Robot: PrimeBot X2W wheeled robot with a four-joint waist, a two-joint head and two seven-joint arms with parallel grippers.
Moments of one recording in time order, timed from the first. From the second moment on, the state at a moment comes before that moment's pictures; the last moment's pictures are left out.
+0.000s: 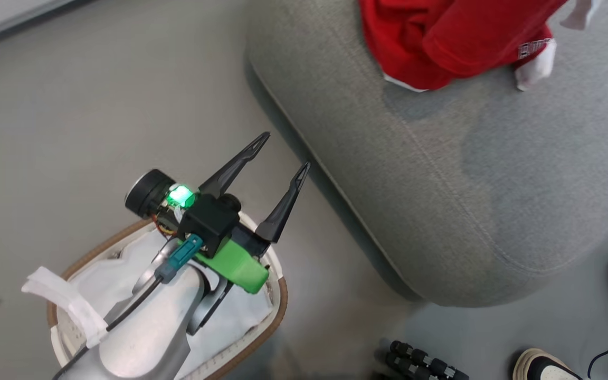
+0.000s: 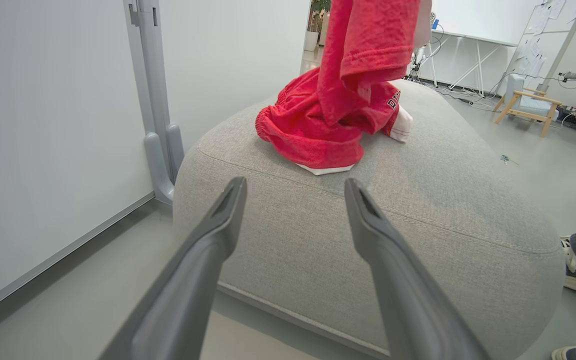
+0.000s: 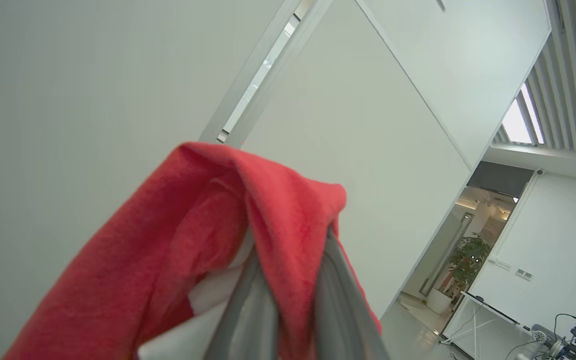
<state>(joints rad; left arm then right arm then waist) -0.53 0.27 -0.68 0.21 -0.30 -0.13 -0.26 -0.96 -0.37 -0.13 0.13 0.03 0.13 -0.26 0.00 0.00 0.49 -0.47</state>
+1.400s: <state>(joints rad) -0.41 0.20 -0.51 0.27 -0.29 -0.13 -0.26 -0.42 -0.08 -0.42 0.44 -0.07 0.13 -0.26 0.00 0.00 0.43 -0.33</state>
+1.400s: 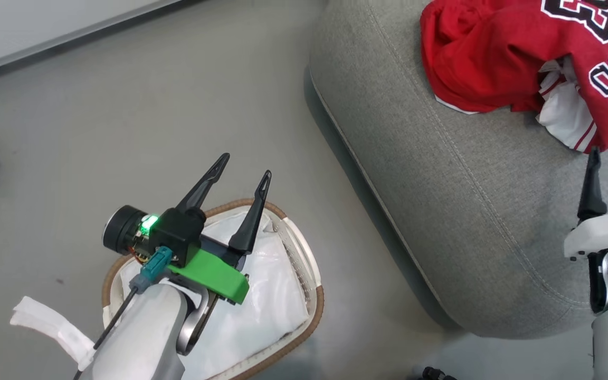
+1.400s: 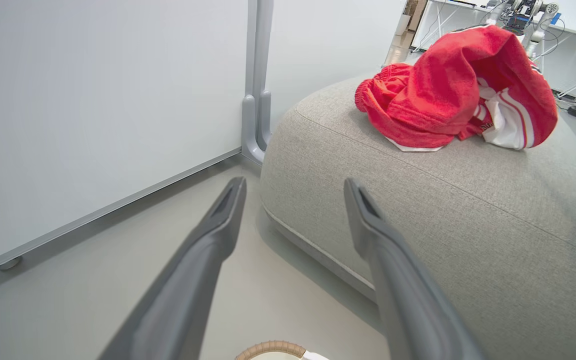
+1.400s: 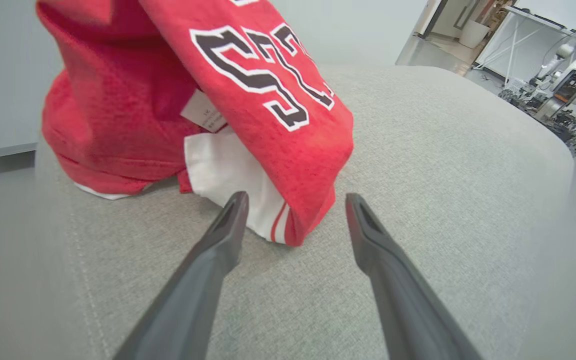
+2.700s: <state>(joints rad) -0.14 0.05 -0.03 0.32 -0.20 -0.13 -0.26 -0.27 -0.05 -0.03 0.30 0.17 0.13 -0.26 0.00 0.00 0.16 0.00</state>
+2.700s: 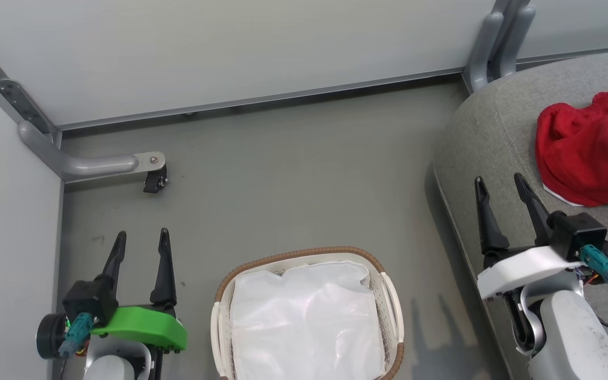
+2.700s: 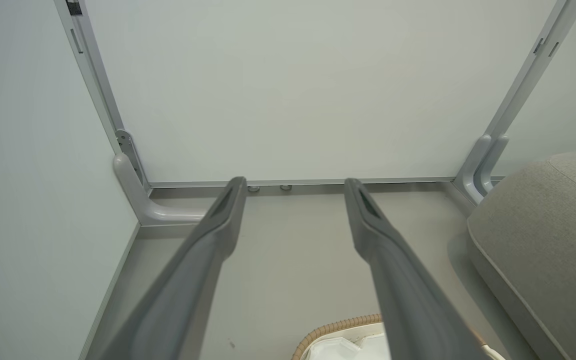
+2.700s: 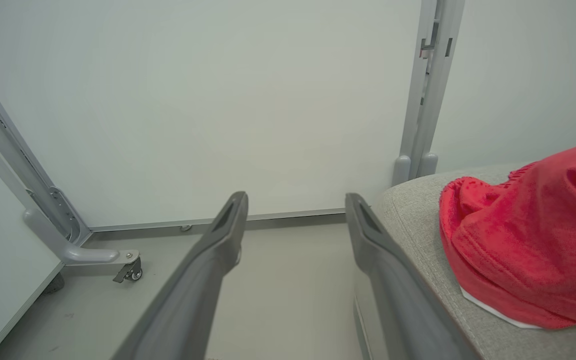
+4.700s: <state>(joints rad) -0.07 0.05 0.02 0.32 -0.92 -0.13 -0.10 -0.14 -0.04 -0.06 0.32 0.86 0.13 -0.08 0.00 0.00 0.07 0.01</state>
